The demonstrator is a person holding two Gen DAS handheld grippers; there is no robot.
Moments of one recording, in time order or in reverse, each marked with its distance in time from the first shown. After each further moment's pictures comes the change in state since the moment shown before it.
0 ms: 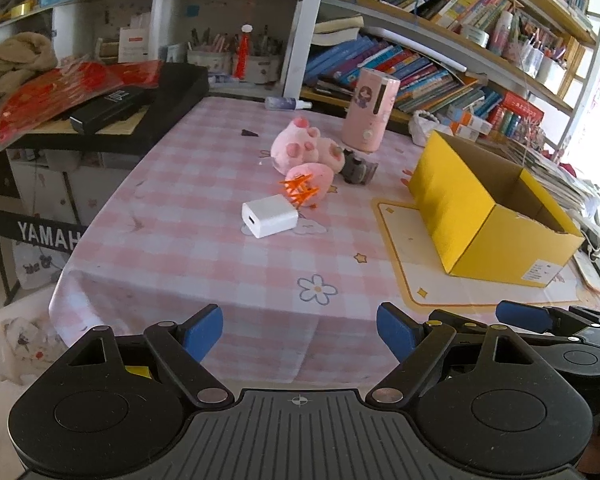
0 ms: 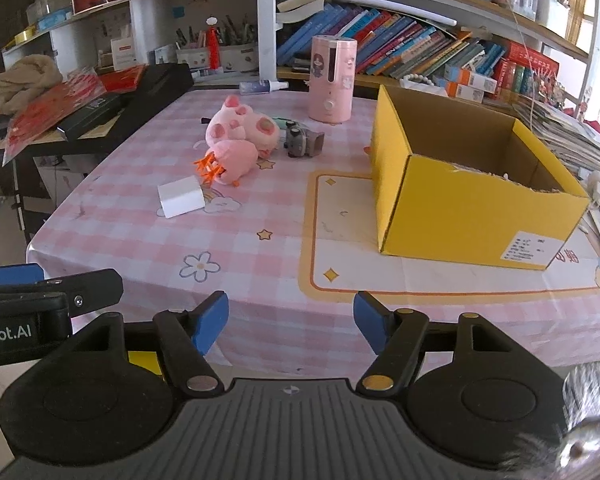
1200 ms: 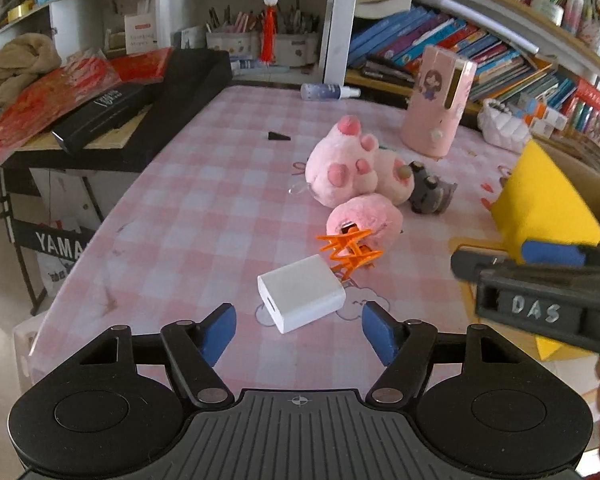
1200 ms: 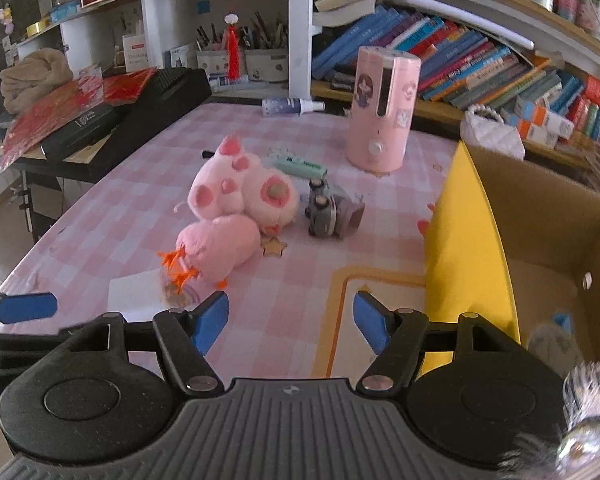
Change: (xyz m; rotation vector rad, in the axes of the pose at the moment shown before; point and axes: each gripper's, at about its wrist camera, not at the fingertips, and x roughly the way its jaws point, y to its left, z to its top) left arm 0.135 -0.002 0.077 0.001 0.073 0.158; right arm 0.138 -0.014 0.112 -0.099 -0.015 0.108
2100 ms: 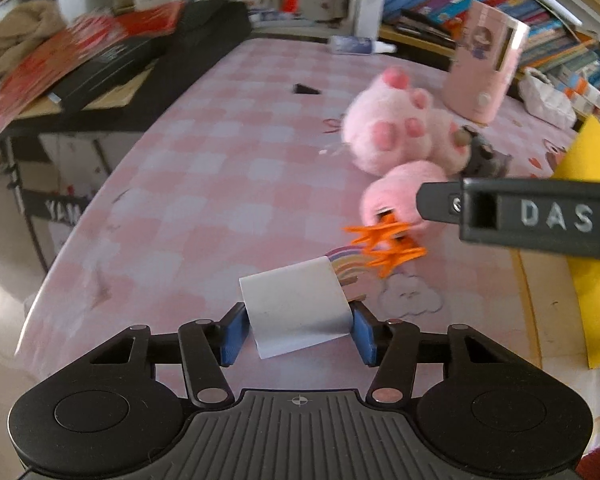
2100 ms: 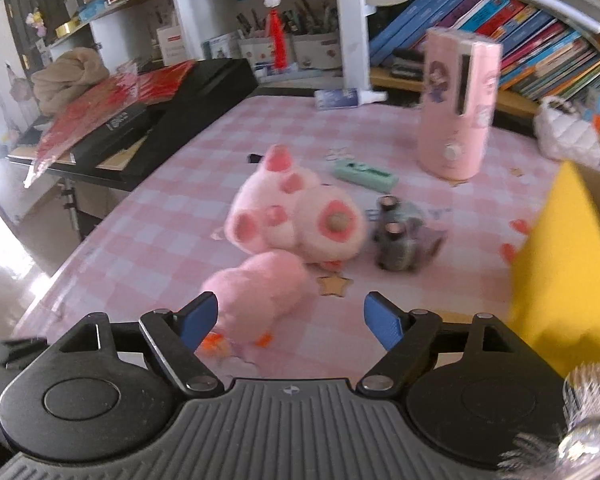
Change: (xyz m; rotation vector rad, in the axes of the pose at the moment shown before) left arm 0.042 0.019 0.005 -0.038 0.124 0.061; right arm 0.062 0.009 0.036 0.019 0.067 0.206
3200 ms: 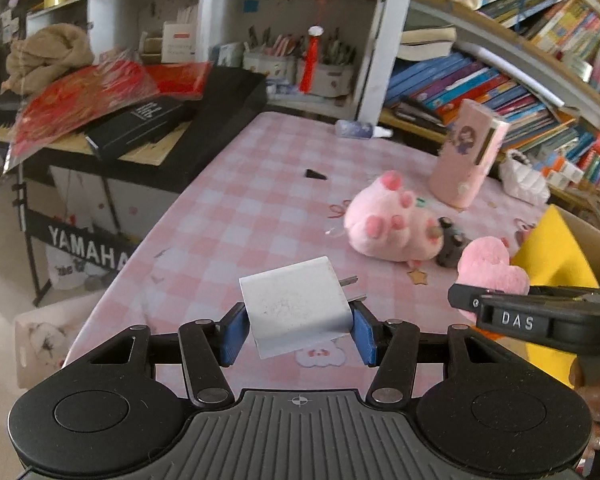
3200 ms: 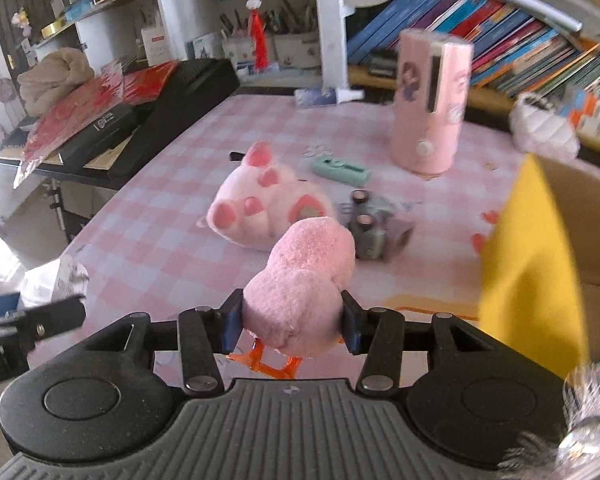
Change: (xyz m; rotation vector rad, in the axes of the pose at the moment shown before) left arm -0.066 0.022 0.009 -0.065 -0.191 -0.069; right arm -0.028 -0.006 -0.008 0.006 -0.005 -0.084
